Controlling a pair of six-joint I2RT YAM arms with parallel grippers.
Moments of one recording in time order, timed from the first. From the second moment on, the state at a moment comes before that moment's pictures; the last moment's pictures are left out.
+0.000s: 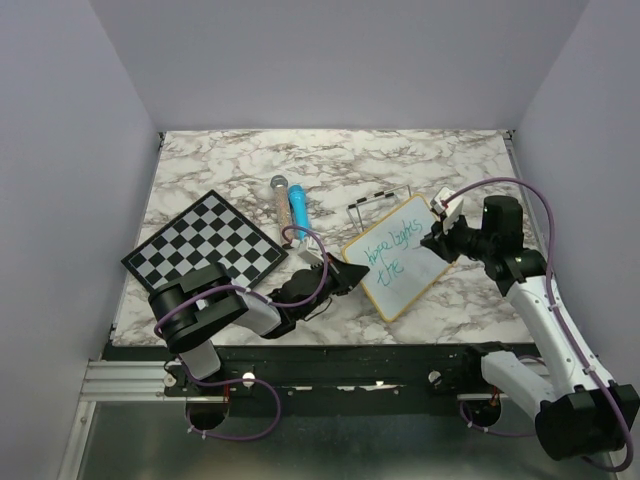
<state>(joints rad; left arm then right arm) -1.03 1.67 0.43 1.14 -0.27 -1.12 0.14 0.94 0.80 -0.47 -0.55 -0.50</state>
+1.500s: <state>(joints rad) -1.03 1.67 0.43 1.14 -0.26 -1.11 0.04 0.97 0.80 -0.56 -0.73 -0.62</state>
